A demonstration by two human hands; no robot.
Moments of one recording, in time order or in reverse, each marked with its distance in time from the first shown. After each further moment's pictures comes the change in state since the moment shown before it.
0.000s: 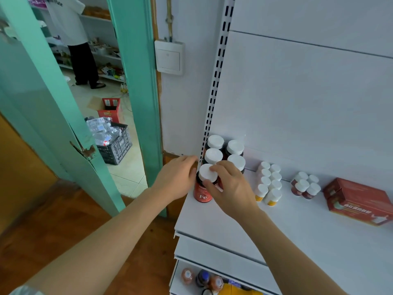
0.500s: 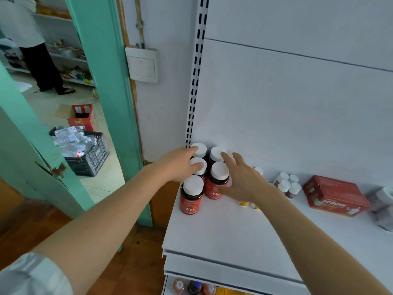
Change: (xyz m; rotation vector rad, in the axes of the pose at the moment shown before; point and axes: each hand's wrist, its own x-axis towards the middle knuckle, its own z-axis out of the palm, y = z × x) left_hand 0.090 0.012 -0.009 0.036 -0.397 0.026; right_hand 0.044 0.044 -0.061 -0.330 -0.521 0.348
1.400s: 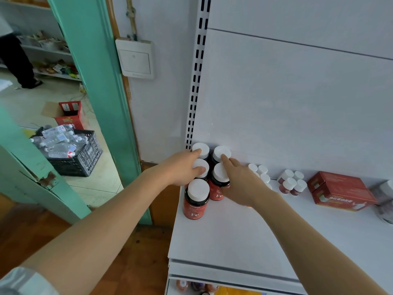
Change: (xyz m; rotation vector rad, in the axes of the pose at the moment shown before) left_hand 0.011 -0.008 0.000 -0.055 -0.095 0.080; right_hand 0.013 -0.016 0.014 -0.020 -0.035 0.027
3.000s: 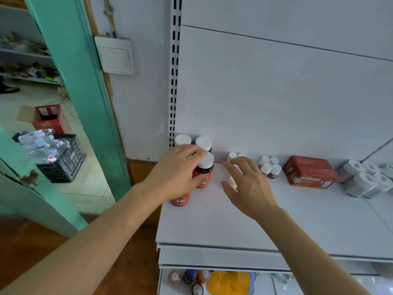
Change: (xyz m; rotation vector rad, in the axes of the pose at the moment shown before) left_hand -0.059 0.040 0.025 0.230 0.427 0.427; right_hand -0.083 0.035 0.021 -0.053 0.611 -0.167
